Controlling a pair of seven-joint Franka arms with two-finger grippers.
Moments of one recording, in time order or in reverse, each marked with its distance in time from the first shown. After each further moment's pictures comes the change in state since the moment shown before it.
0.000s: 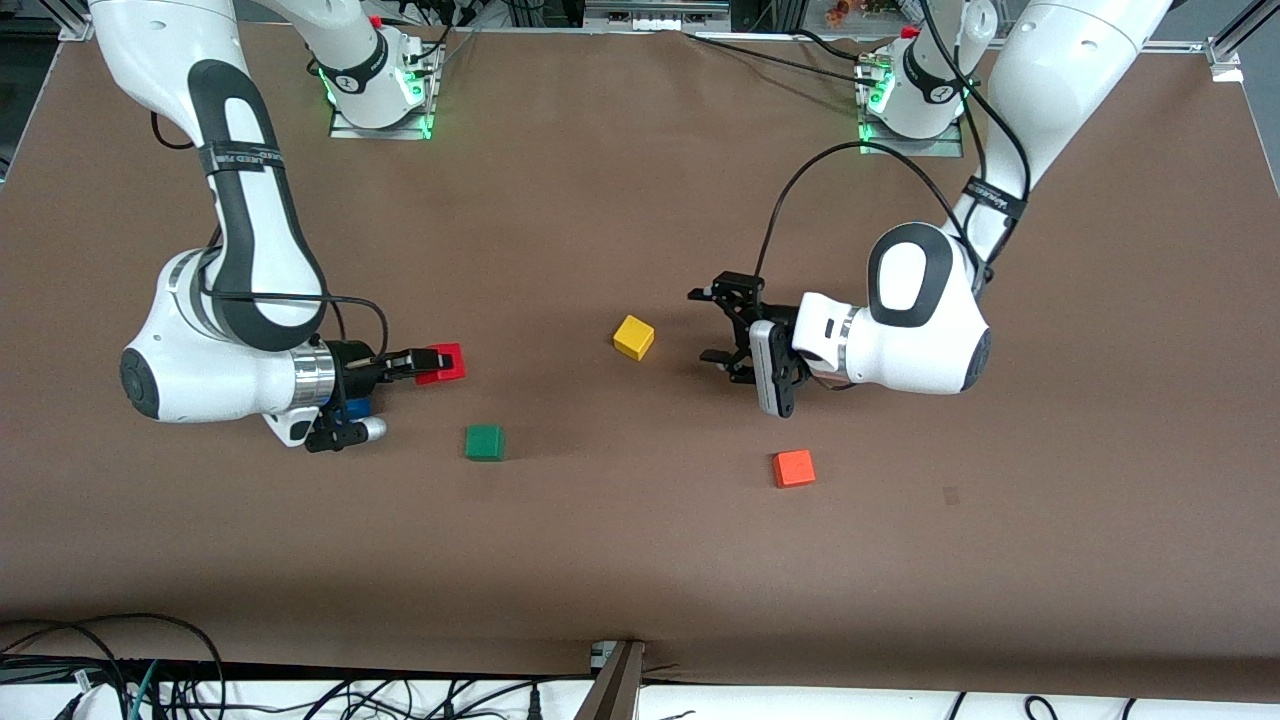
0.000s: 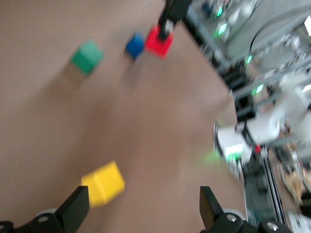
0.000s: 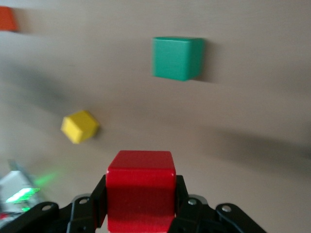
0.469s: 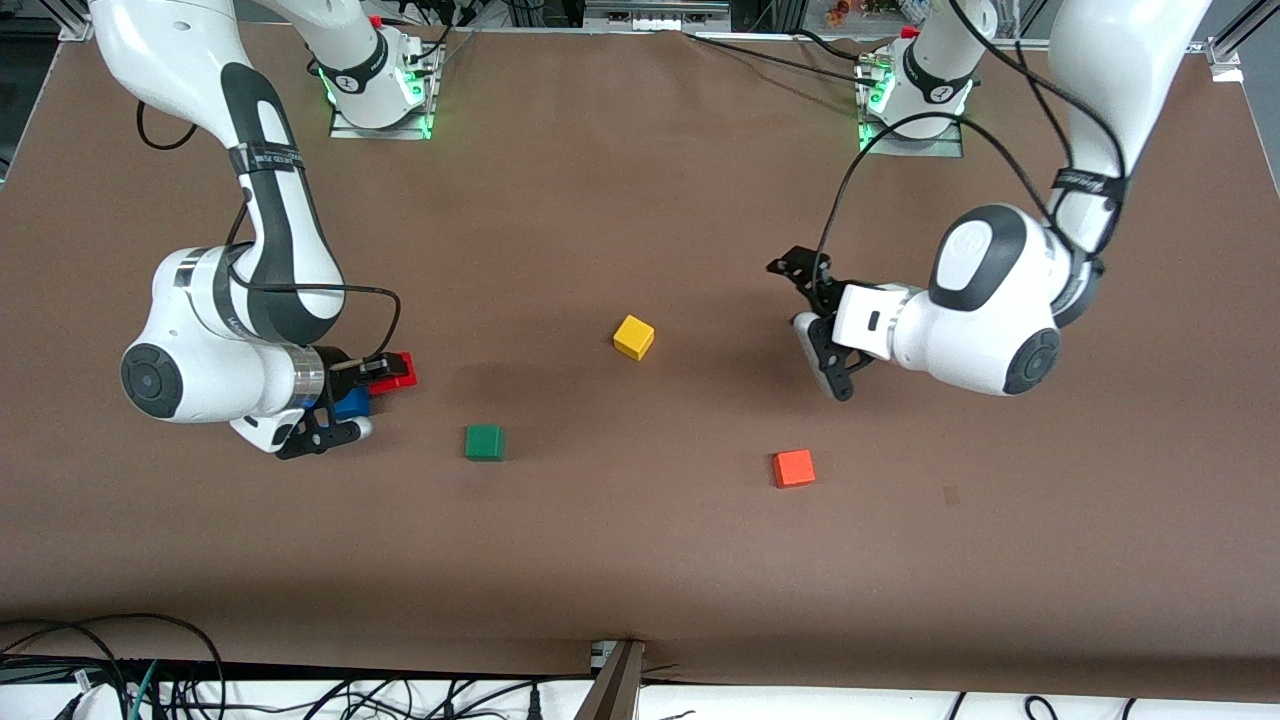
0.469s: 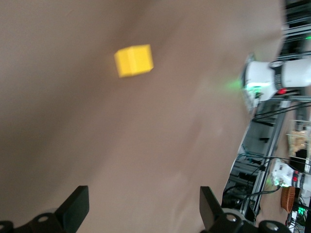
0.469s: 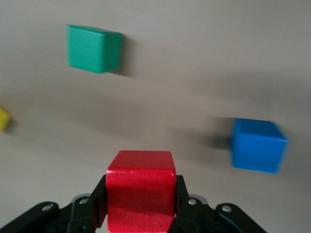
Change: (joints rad) left arm 0.082 -0.102 0.012 0.064 0.389 -0.370 -0.455; right arm 0.002 0.000 -0.011 0.003 -0.292 0.038 0.005
